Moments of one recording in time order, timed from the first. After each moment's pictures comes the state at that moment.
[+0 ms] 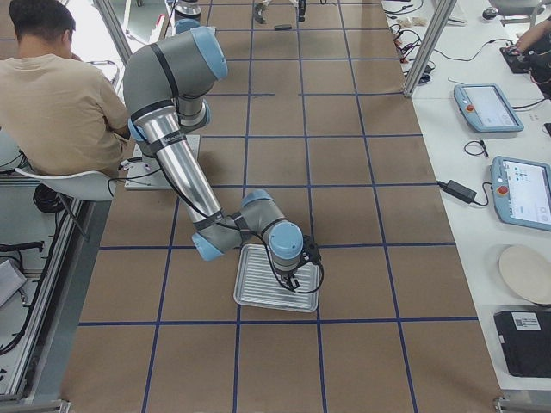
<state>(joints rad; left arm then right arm) -1.16 -1.88 -1.87 -0.96 1.63 0.46 0.56 -1.02 1.68 -2.23 -1.53 -1.42</state>
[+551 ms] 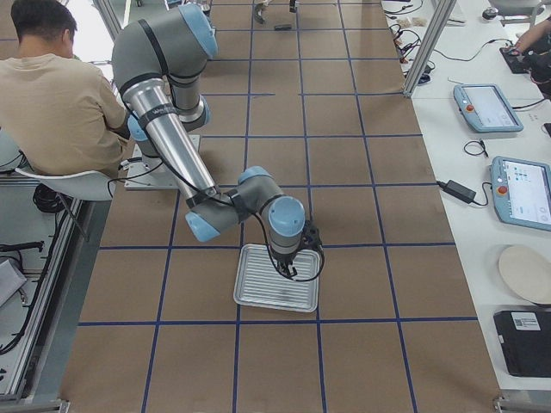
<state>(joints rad) -0.98 -1.94 -1.87 -0.92 1.63 0.70 0.62 -1.22 1.67 -2.04 -1.60 -1.30</state>
